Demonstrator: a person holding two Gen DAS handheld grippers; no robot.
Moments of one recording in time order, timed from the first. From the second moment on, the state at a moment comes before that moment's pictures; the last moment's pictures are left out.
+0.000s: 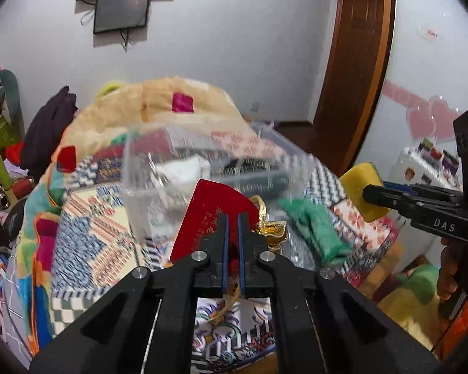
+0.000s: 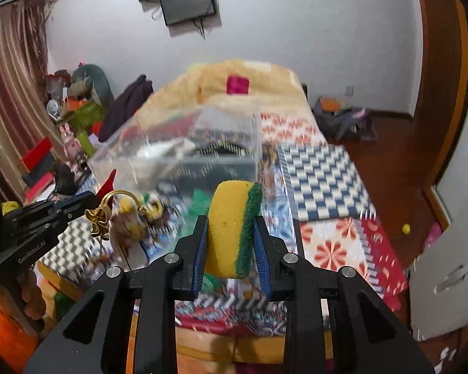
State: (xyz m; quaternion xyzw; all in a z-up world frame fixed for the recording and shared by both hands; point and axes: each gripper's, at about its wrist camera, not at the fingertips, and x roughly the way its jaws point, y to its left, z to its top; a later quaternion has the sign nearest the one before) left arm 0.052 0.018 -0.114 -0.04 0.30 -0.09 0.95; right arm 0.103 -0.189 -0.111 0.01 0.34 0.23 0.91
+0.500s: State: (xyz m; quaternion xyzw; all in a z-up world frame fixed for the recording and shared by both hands) left arm 0.113 0.043 -0.077 -0.07 0.26 -0.07 0.96; right arm 0.156 -0.131 -0.074 0.01 0.28 0.25 0.93
